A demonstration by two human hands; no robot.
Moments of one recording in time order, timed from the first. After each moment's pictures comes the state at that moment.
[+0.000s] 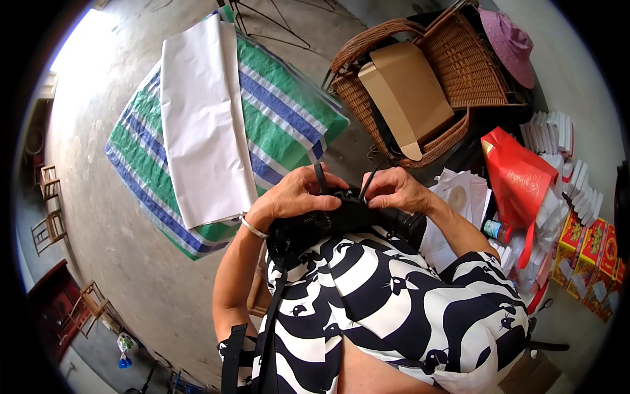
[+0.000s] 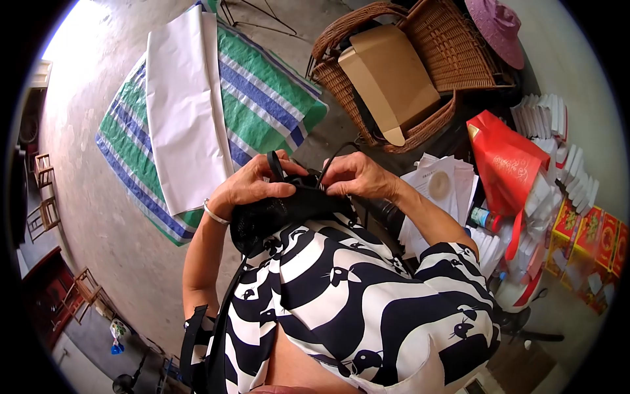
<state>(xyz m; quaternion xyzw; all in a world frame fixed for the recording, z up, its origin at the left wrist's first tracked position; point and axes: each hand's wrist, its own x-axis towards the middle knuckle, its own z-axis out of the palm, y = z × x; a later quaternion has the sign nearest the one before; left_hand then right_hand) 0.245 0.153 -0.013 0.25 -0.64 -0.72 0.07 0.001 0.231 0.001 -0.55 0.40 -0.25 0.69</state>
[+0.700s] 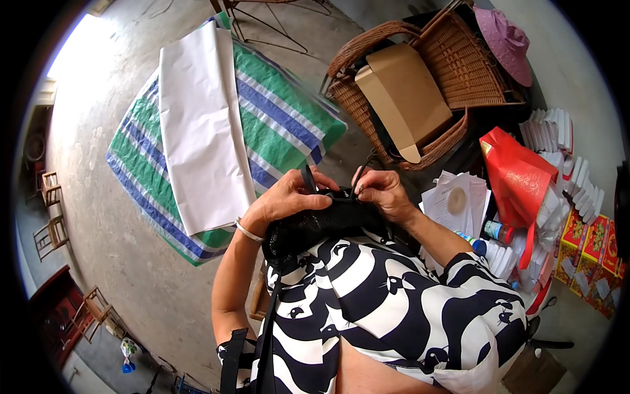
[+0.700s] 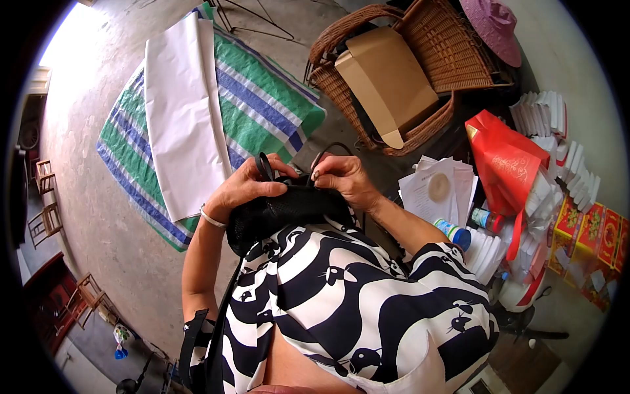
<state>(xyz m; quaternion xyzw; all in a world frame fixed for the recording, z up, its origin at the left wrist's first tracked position) 0.245 0.148 -0.012 0.27 -0.55 -0.79 0.07 0.028 0.246 -0.026 -0.37 0.43 -0.48 0.67</state>
